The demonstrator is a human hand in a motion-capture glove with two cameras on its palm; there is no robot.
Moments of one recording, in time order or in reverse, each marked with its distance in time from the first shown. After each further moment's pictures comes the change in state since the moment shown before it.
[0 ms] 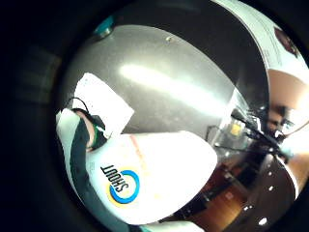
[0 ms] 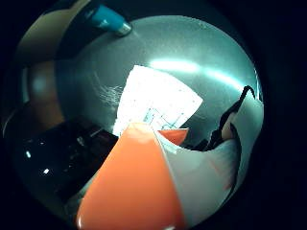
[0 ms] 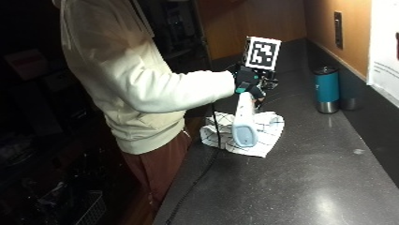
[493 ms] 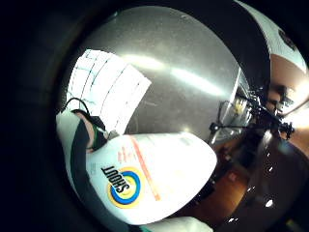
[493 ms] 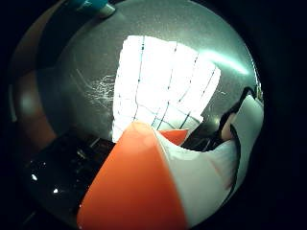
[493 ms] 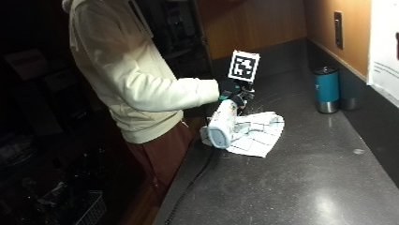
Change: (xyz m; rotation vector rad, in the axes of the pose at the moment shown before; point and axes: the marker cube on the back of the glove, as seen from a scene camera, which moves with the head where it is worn) arm -0.057 0.034 0.056 -0.046 0.094 0.150
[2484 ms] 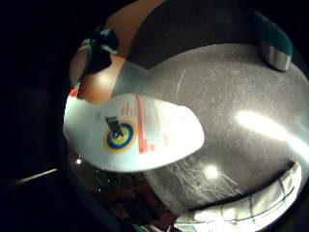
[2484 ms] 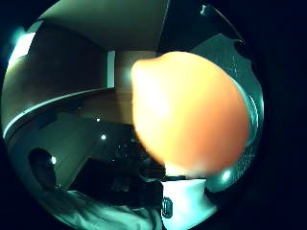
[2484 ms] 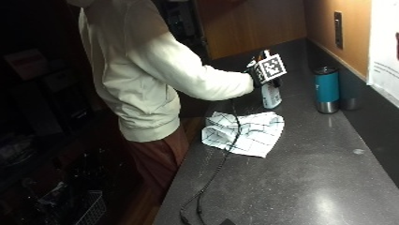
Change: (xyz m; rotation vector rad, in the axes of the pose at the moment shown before) arm -0.304 -0.117 -0.086 0.413 -1.307 -0.514
